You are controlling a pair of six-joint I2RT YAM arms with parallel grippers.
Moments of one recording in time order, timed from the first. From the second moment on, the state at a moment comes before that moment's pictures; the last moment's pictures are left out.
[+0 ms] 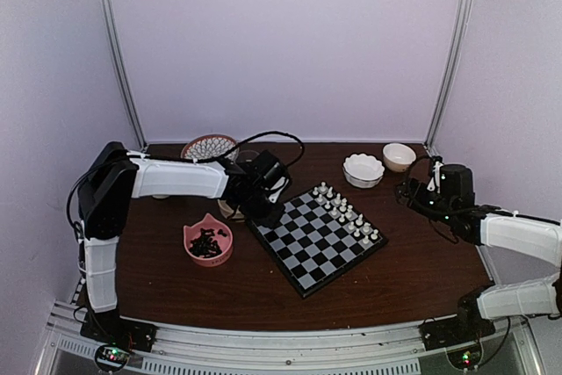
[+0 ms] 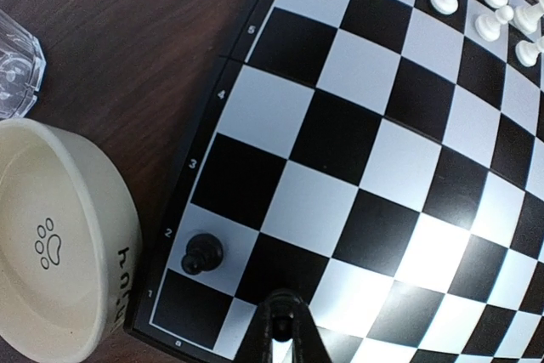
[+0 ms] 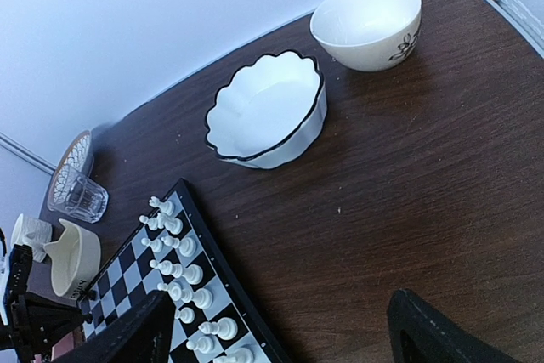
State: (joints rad) left arm -0.88 2.05 1.50 -0.52 -0.10 -0.24; right arm 0.27 1.10 0.48 0.14 0.03 0.61
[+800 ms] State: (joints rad) left arm -0.88 2.11 1.57 -0.53 -0.14 -0.22; right arm 0.27 1.08 0.48 0.15 0.04 0.60
